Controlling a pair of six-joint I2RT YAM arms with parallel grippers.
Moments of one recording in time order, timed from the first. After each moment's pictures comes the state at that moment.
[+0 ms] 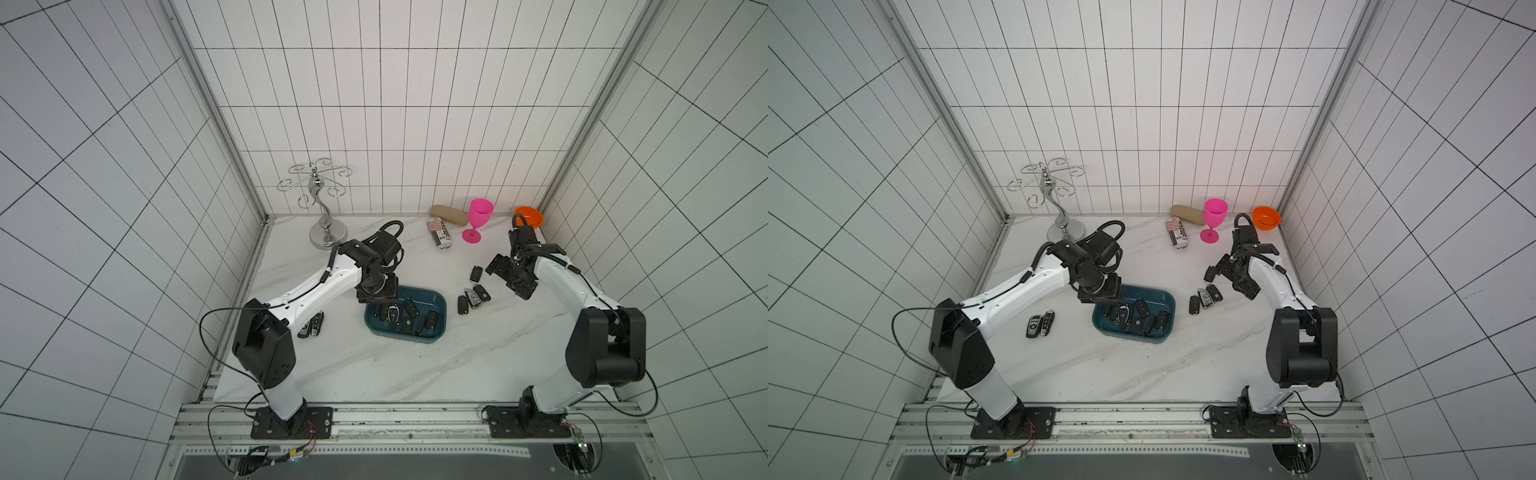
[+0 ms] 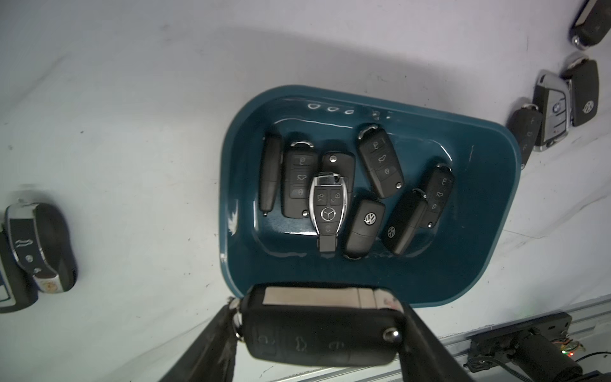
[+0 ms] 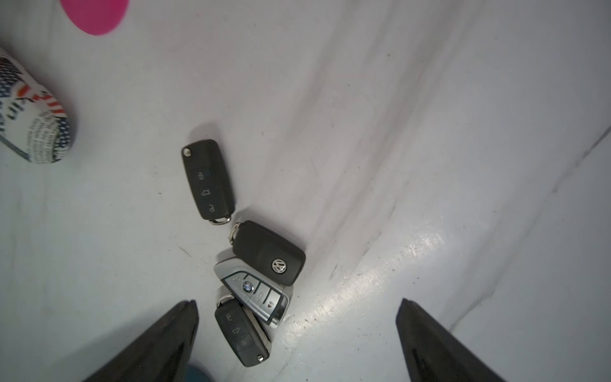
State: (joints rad) left arm -0.68 1.75 1.57 -1.16 0.10 -0.63; right arm 0.02 1.64 1.24 -0.88 0.02 0.74
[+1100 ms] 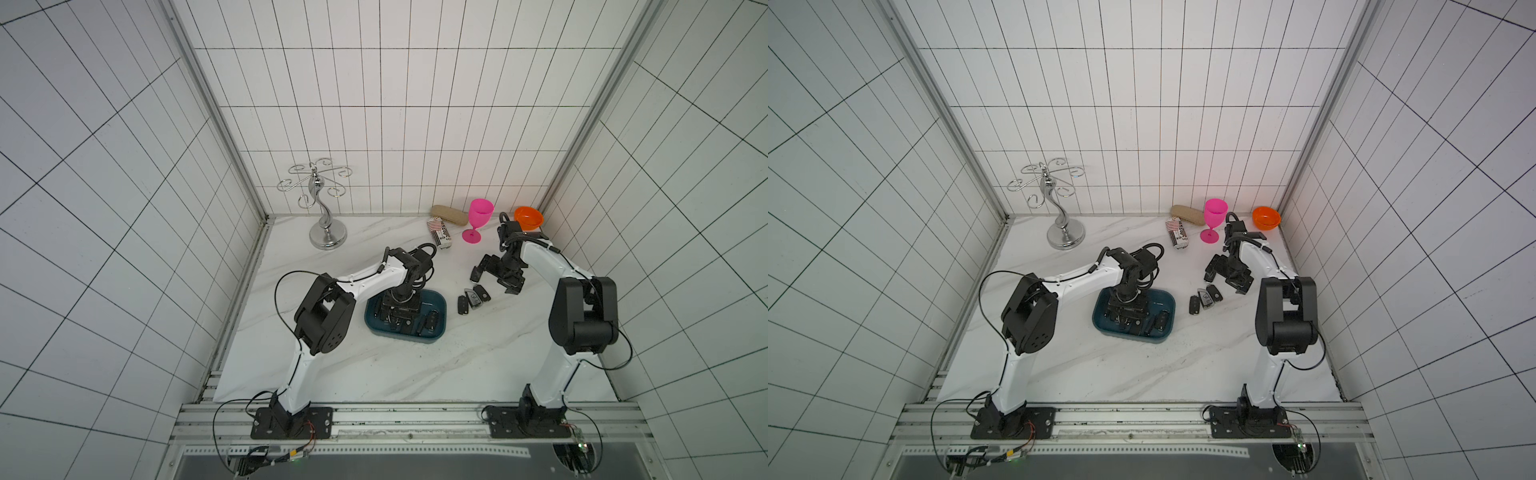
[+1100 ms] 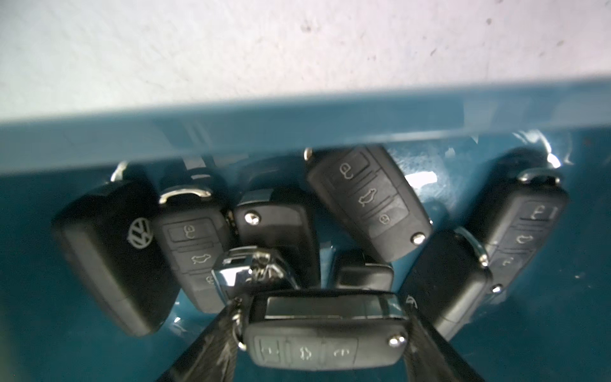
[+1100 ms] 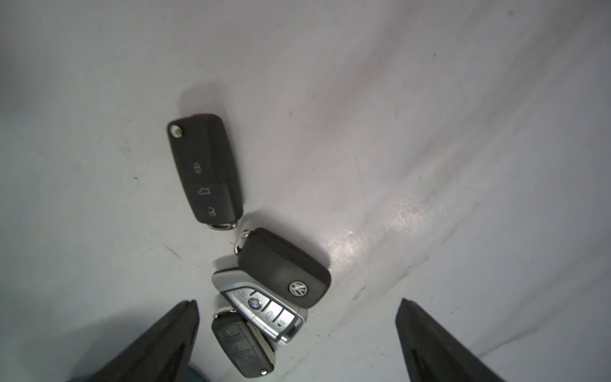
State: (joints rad) left arm -0.77 2.13 1.75 -1.18 0.09 -0.55; right arm 0.05 1.88 1.48 -0.97 -0.04 0.61
